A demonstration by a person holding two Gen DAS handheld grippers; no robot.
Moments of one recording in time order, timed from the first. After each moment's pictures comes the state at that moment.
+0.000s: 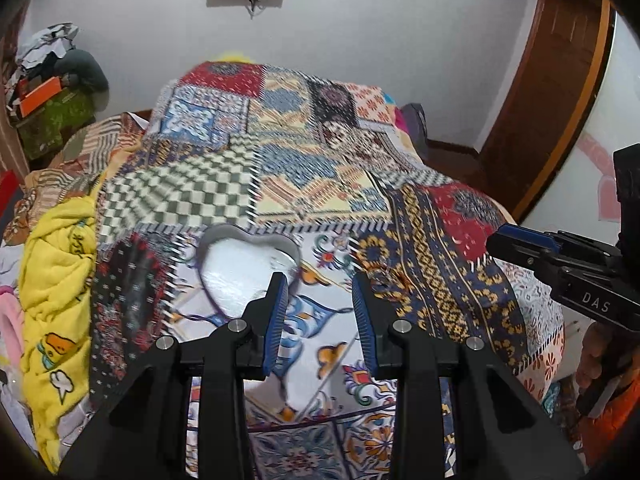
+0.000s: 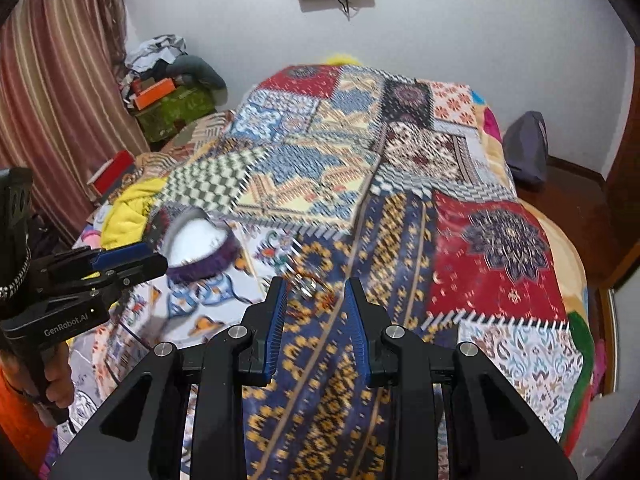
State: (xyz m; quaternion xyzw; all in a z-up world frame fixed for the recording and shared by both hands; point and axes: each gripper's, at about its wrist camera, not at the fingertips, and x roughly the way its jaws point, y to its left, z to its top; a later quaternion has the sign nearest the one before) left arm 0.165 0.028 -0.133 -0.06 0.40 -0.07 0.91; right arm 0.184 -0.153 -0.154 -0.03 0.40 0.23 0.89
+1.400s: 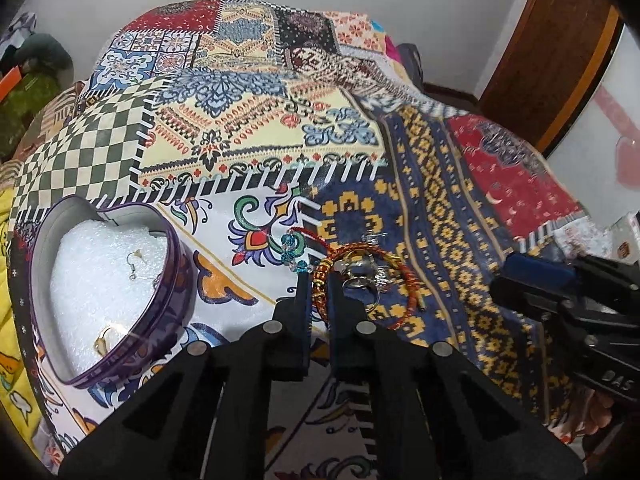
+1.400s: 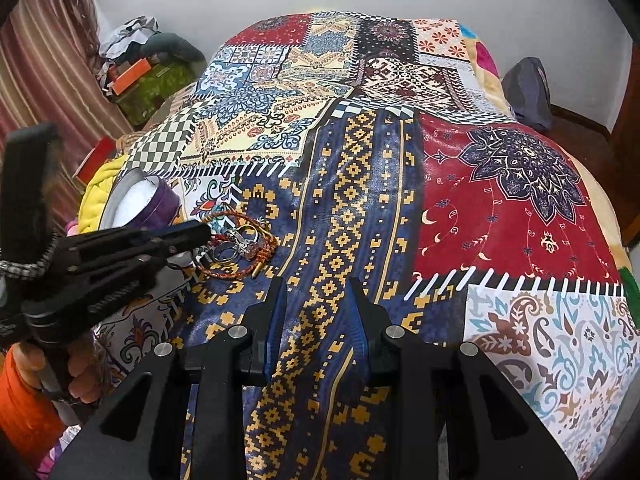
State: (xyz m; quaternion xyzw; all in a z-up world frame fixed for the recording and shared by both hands) left arm 0.253 -0.033 -0.228 -0.04 0.48 -0.09 0.87; right arm 0.218 -0.186 -0.215 0.01 0.46 0.22 0.86
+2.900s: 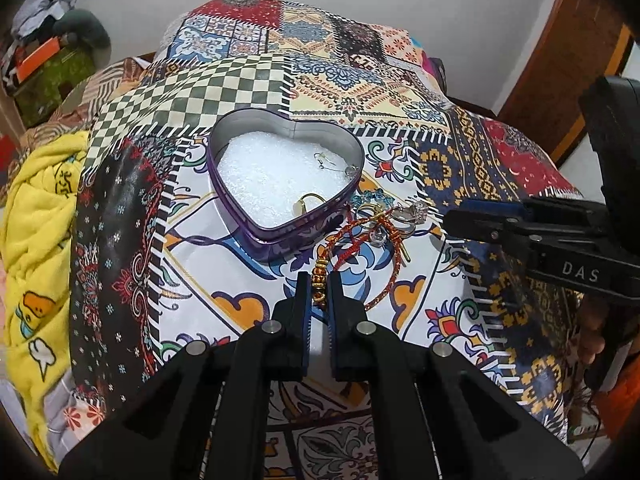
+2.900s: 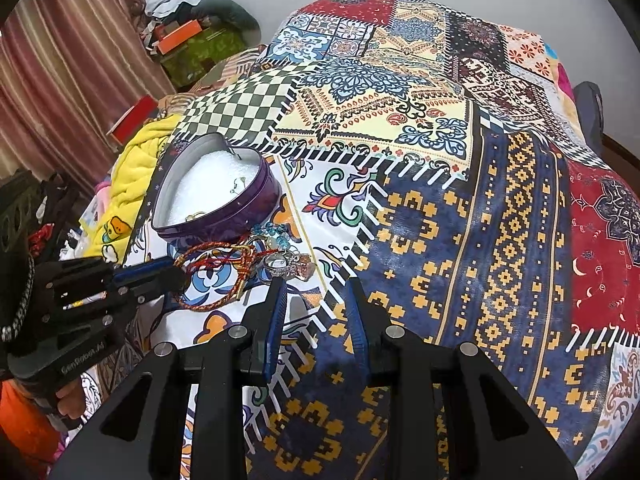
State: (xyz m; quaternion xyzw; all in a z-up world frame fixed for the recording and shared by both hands) left arm 0.166 0.059 -0.218 -0.06 0.47 -0.05 0.88; right arm 0.218 -0.090 -0.221 -0.04 0.48 0.30 0.82
